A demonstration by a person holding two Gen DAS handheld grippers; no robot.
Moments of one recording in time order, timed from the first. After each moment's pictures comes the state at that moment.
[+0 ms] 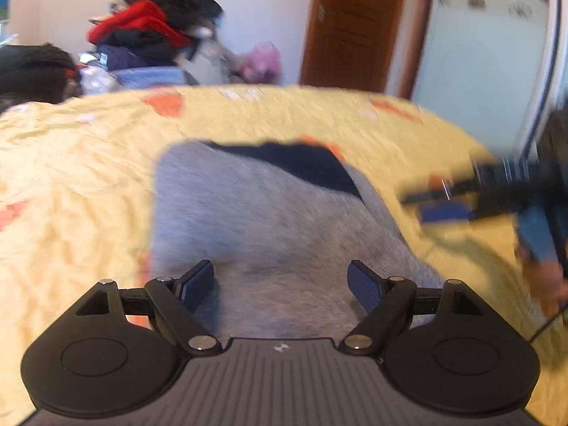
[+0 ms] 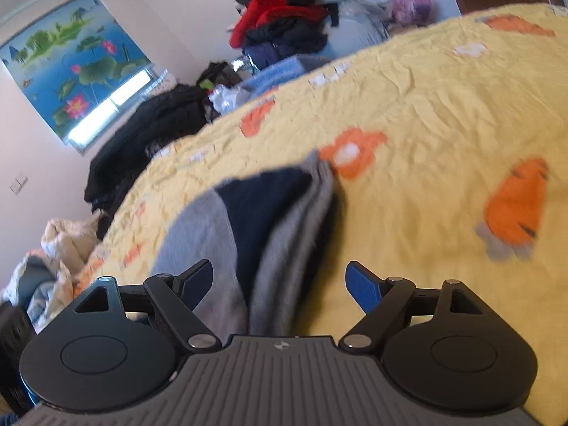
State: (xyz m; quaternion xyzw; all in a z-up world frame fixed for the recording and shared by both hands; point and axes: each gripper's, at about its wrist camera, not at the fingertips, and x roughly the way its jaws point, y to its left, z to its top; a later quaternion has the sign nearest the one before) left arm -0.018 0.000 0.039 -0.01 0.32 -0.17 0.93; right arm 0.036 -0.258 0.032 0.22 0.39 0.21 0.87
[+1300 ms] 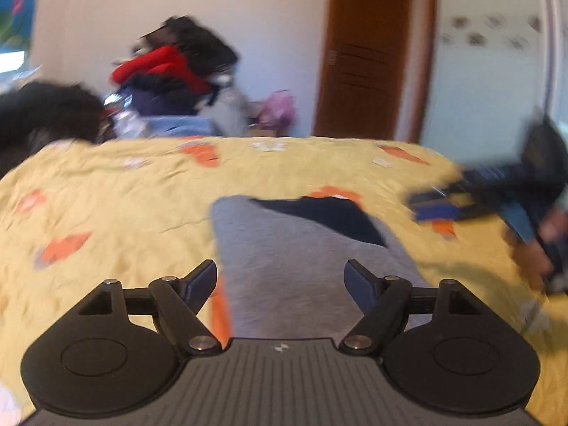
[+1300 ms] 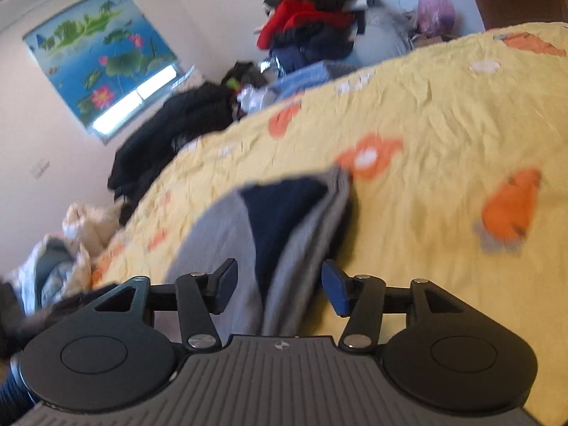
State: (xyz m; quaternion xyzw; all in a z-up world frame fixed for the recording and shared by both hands) left arm -0.060 0.022 0.065 0.02 0.25 -0.17 0.95; right arm 0.044 -0.260 0.062 0.23 0.35 0.26 0.87
